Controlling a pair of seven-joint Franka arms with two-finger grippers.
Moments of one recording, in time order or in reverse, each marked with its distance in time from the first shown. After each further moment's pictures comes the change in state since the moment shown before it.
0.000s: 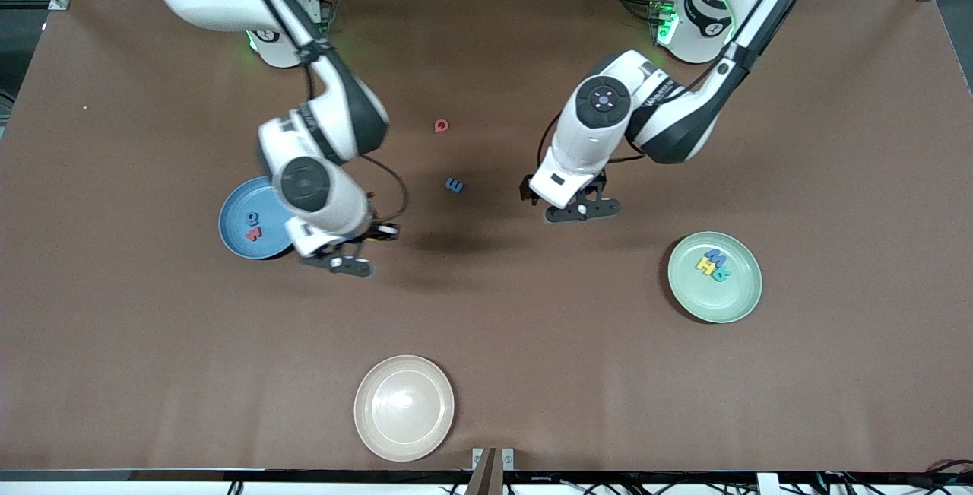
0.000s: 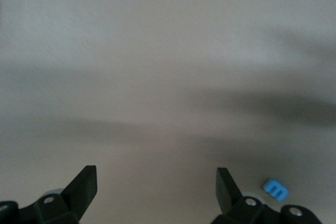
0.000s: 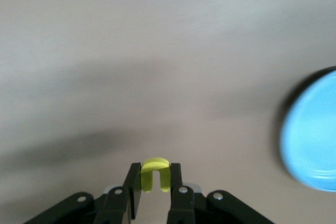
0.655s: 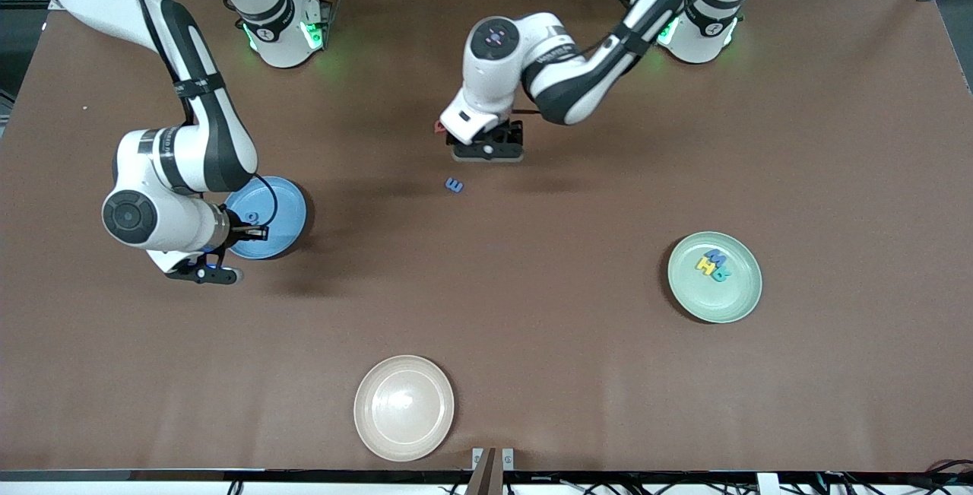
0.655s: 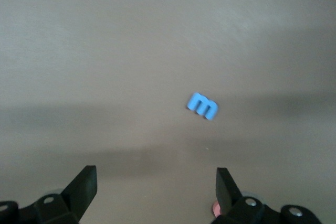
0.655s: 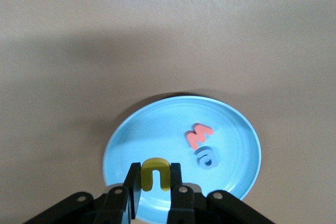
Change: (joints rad) left arm -0.301 0.097 -0.005 0.023 0.130 0.091 -0.173; right arm -0.106 -0.090 -0.236 -0.295 0.012 0.128 -0.448
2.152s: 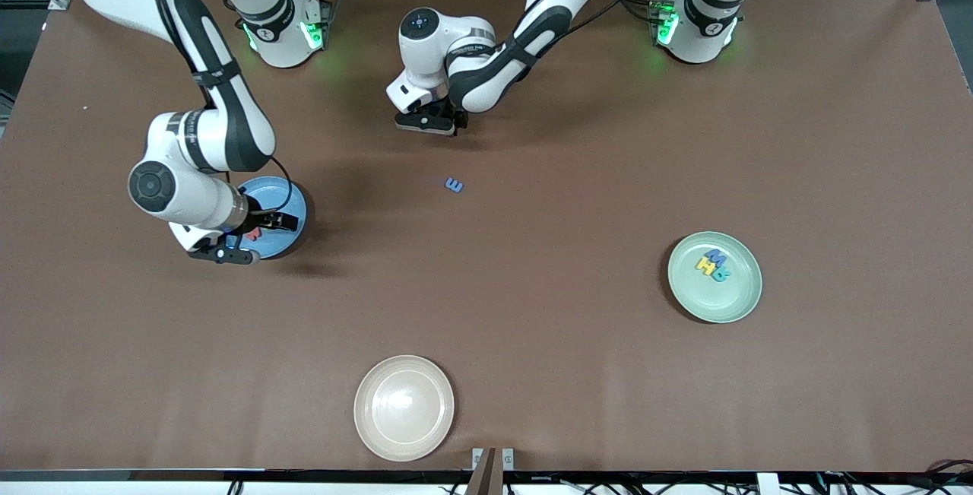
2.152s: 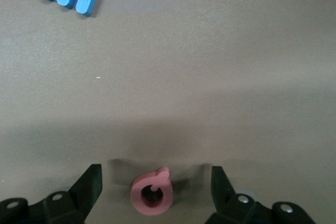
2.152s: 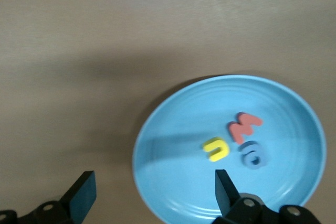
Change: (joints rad) left arm -0.342 0.305 0.122 0.215 0.150 0.068 -0.200; right arm 0.064 -0.048 0.001 -0.144 0.112 0.169 0.033
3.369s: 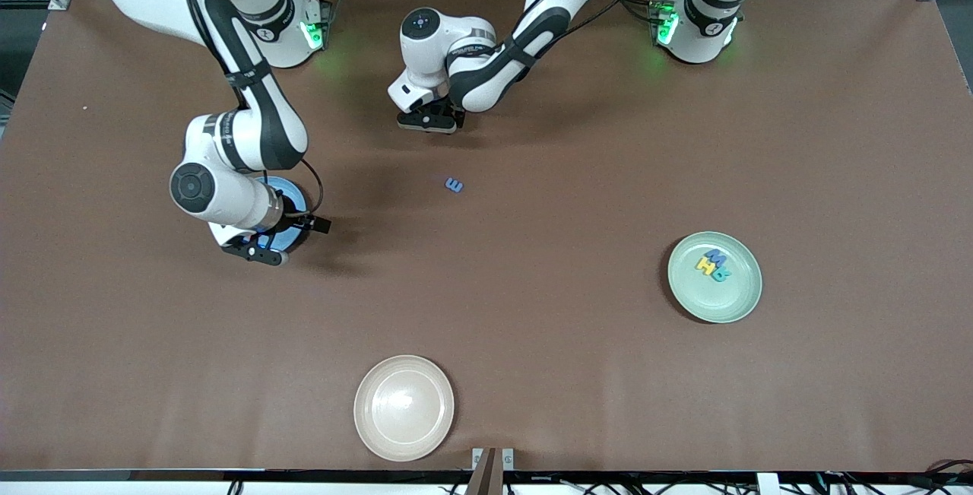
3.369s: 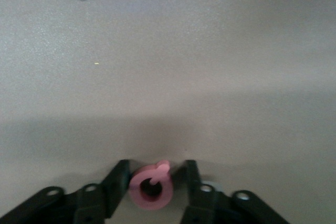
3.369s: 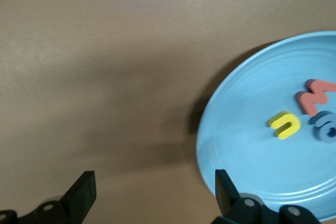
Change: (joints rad) left arm -0.005 0.002 -0.005 -0.013 0.001 0.004 -0.042; right arm 0.090 0.035 0.006 0.012 0.090 0.018 0.156
